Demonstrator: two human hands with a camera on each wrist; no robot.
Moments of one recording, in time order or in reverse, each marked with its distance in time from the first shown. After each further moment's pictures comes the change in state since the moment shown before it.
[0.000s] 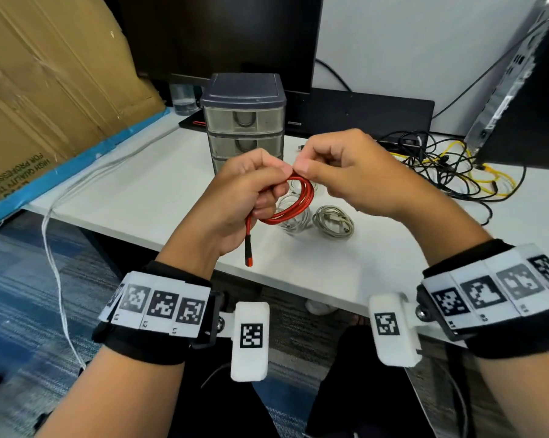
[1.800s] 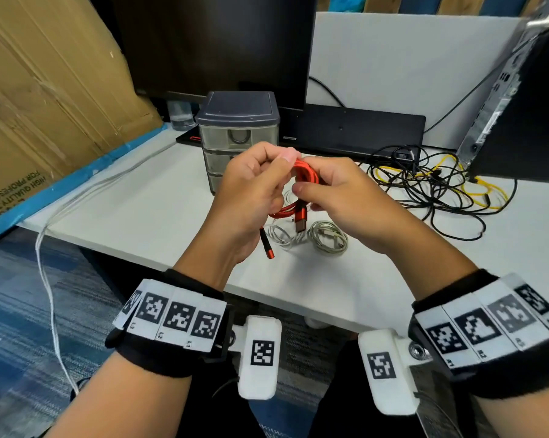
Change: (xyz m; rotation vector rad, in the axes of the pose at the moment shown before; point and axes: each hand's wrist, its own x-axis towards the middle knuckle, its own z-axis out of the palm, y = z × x) left_hand 0.014 0.003 0.022 0.088 0.123 0.212; right_hand -0.003 0.003 0.014 0.304 0.035 0.094
